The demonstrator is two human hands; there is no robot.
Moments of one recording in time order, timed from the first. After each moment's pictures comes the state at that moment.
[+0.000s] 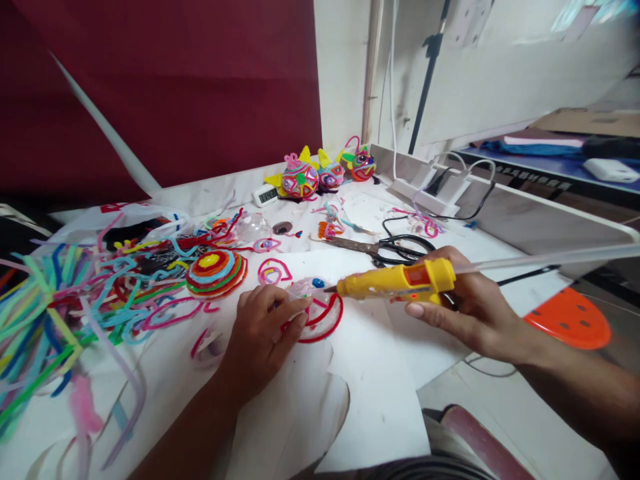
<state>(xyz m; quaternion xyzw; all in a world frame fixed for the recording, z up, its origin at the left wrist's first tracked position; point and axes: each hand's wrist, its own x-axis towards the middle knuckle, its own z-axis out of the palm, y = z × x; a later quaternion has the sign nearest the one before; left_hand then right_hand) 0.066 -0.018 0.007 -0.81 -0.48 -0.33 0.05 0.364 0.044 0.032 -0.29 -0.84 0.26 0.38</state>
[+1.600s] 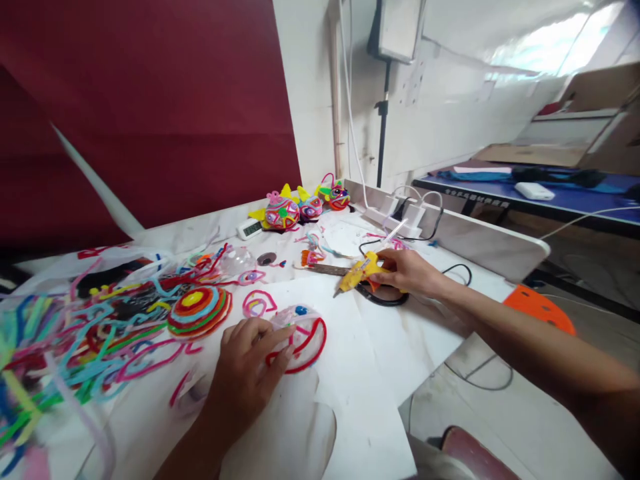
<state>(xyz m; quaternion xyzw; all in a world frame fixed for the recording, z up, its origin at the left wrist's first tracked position) 0.061 -0.015 0.002 -0.82 -0.46 -0.32 0.10 0.374 0.139 0.018 -0.49 -0.80 0.22 0.25</state>
